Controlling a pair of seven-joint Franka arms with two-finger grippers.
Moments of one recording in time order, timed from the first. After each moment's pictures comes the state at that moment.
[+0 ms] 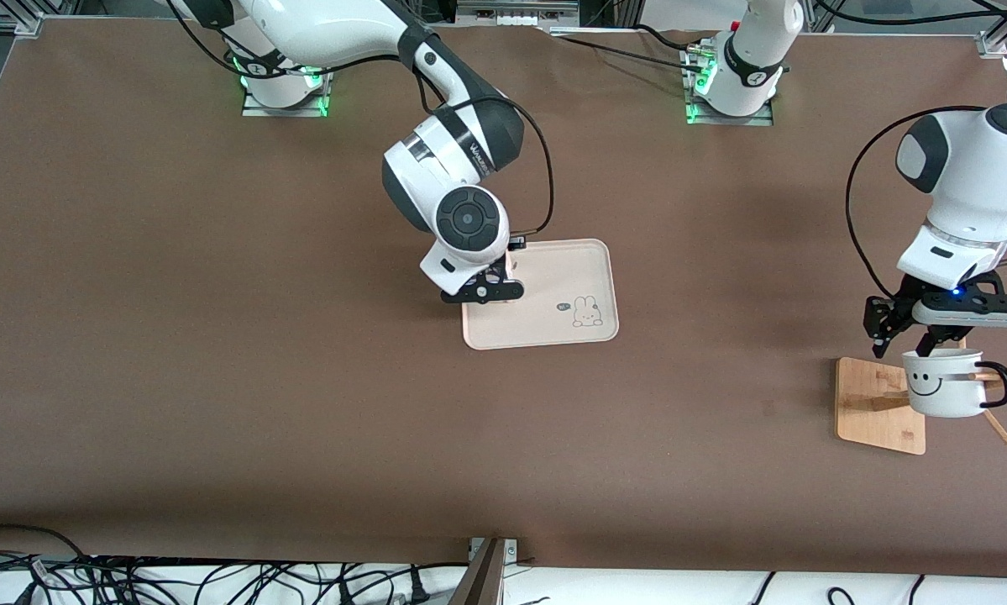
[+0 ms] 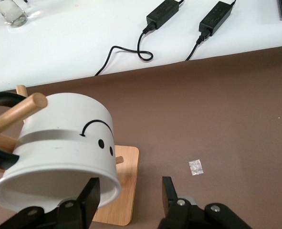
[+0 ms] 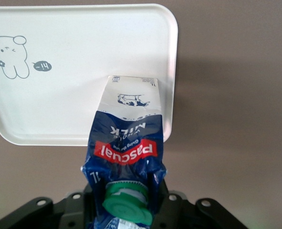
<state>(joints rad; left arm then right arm) 0.30 0.13 -0.19 -2.16 0.19 2.84 0.05 0.71 0.80 0.00 -1.06 0.20 1.62 0.62</state>
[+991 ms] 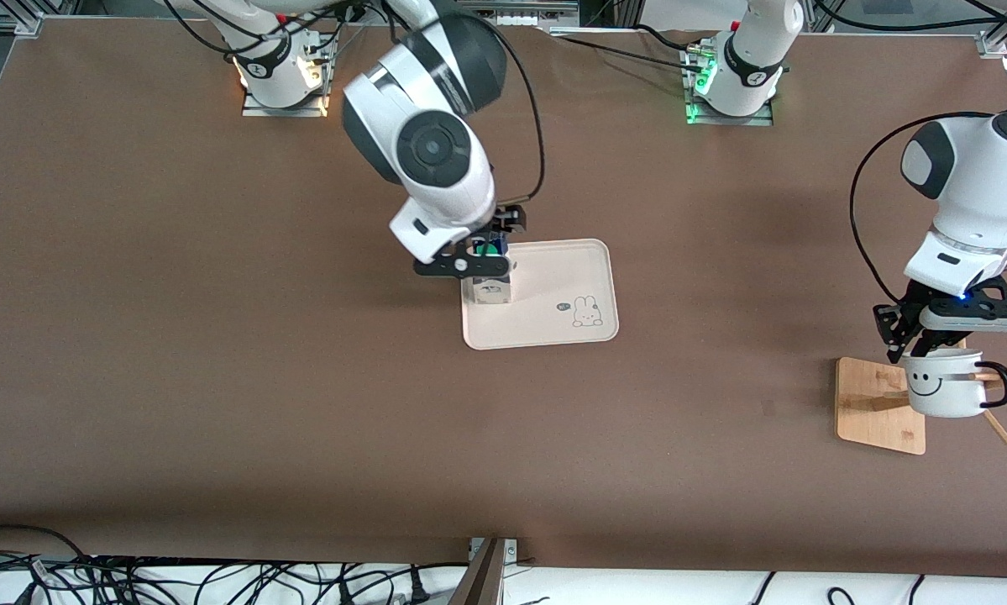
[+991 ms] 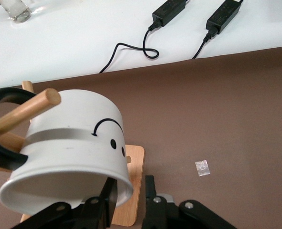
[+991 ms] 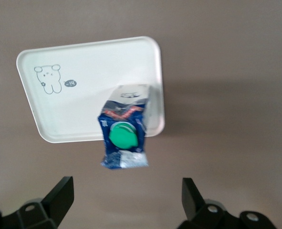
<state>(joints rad) 0.31 0.15 -0.17 -2.14 0.19 2.84 0.05 0.72 0.63 -0.08 -1.02 0.21 1.51 0.69</state>
